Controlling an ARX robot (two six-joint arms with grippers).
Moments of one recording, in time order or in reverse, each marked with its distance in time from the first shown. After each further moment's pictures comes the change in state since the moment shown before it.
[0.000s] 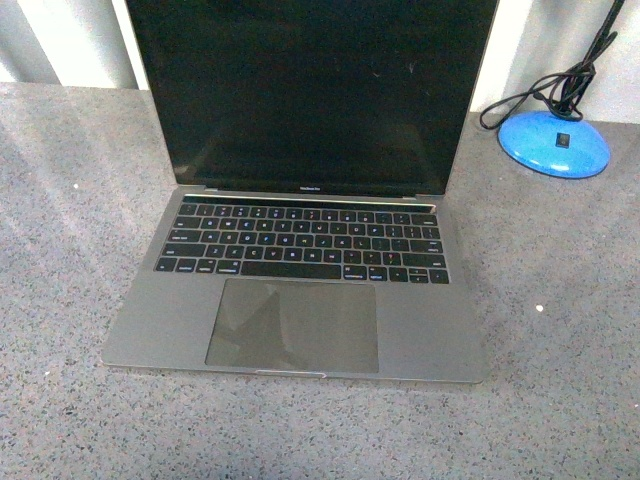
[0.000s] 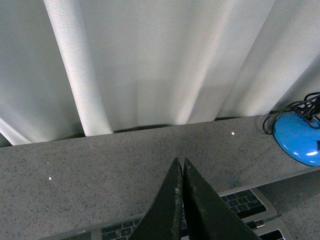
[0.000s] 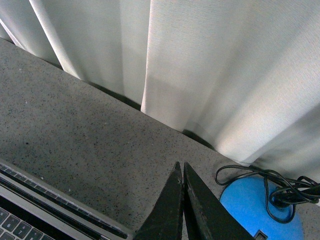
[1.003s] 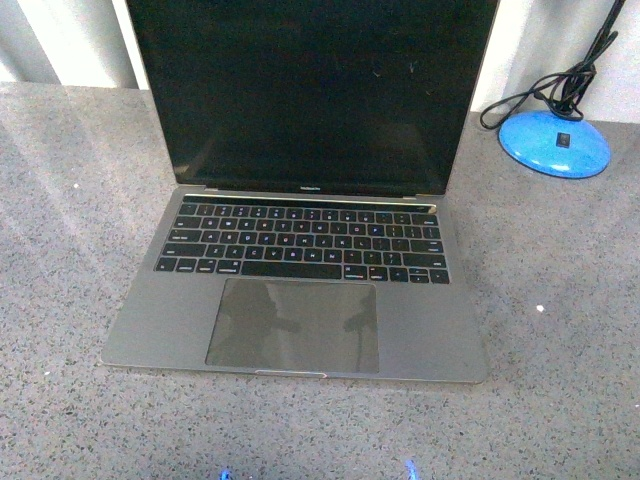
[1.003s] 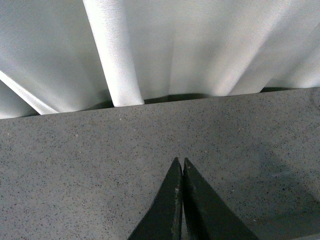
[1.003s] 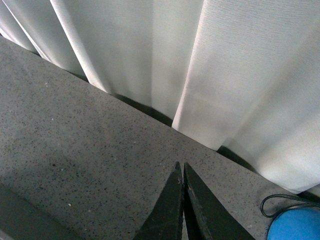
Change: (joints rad) left arm 0.038 0.152 0.254 -0.306 -0.068 0.041; right arm 0.075 0.164 0.174 -0.021 -0.010 0.079
